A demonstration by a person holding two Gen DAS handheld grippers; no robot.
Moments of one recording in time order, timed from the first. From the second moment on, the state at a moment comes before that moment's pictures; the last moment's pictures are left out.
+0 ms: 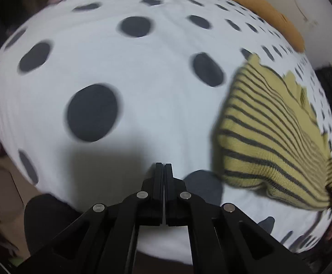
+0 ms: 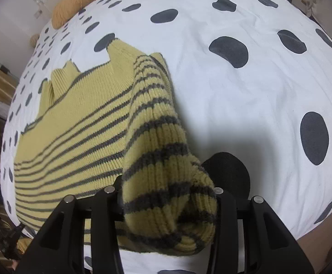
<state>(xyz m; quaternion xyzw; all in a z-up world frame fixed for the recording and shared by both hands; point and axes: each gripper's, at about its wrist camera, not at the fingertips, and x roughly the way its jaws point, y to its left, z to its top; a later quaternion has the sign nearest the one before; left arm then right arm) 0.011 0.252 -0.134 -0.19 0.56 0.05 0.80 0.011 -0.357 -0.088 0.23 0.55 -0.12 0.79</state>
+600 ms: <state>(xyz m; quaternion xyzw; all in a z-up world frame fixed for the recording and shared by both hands) 0.059 0.063 -0.095 -0.17 0.56 -0.17 0.79 0.024 -0.241 -0.051 0.18 0.56 -0.01 0.81</state>
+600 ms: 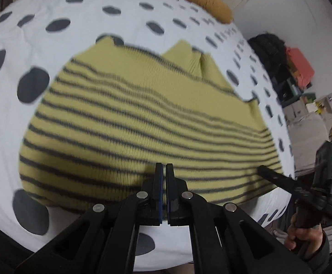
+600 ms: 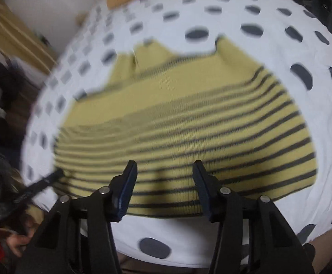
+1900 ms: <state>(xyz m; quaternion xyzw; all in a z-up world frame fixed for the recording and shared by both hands) 0.031 0.132 -0.130 -0.11 0.61 -0.03 0.78 -0.015 -0.316 -0.098 0.12 0.64 -0.11 0.75</state>
